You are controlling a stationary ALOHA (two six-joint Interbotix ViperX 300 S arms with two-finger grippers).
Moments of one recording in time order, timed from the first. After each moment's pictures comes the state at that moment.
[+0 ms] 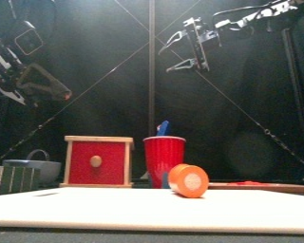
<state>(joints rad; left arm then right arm) -0.05 -0.56 1.34 -0.14 -0.58 0.00 -0.46 -0.34 0.45 -1.07 -0.04 1.52</state>
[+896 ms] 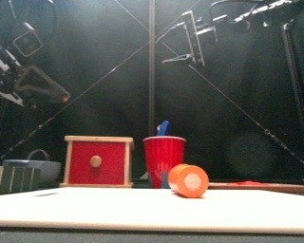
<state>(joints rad) -0.05 -0.56 1.35 -0.15 -0.55 0.00 -0.42 -0.35 0.49 -0.61 -0.10 1.59</state>
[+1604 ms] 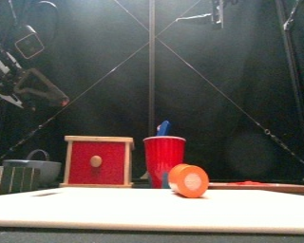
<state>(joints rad) -0.05 -0.56 1.34 -0.15 -0.54 0.00 -0.21 -0.54 0.37 -0.93 0.16 1.59</state>
